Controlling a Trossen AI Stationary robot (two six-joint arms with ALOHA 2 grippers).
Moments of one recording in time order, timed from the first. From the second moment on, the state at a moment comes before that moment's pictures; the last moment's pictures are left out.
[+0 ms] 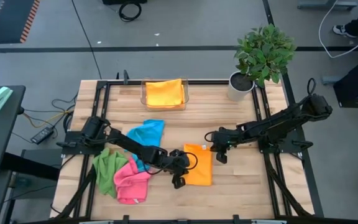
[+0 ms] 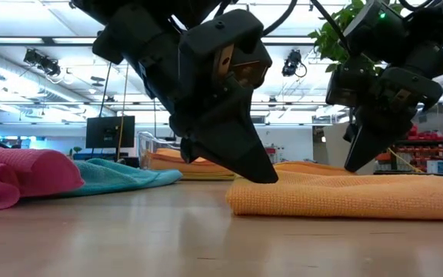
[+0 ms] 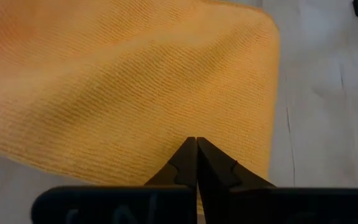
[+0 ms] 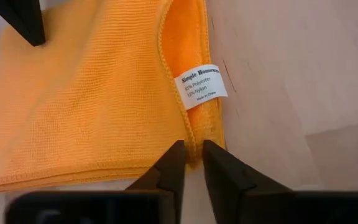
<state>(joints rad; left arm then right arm) -0.33 2.03 1.18 0.07 -0.09 -0.57 0.14 1.35 0.47 -0.02 0.00 0.44</state>
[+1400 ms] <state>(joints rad) -0.15 1.95 1.20 -0.01 -0.11 -0.43 0.15 1.35 0.64 -0.14 -0.05 0.72</state>
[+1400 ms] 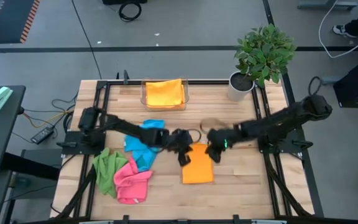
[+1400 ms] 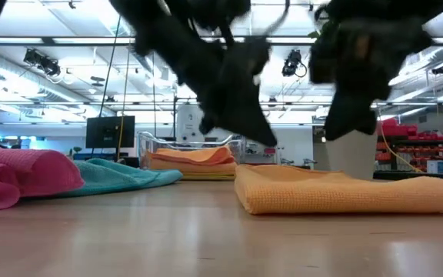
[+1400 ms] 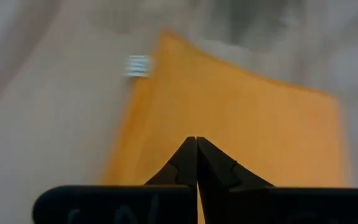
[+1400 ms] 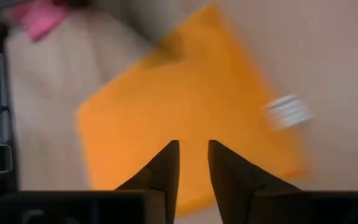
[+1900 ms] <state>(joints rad) -0.03 2.03 1.15 -0.01 0.02 -0.38 0.55 1.69 0.65 0.04 0.39 1.19</state>
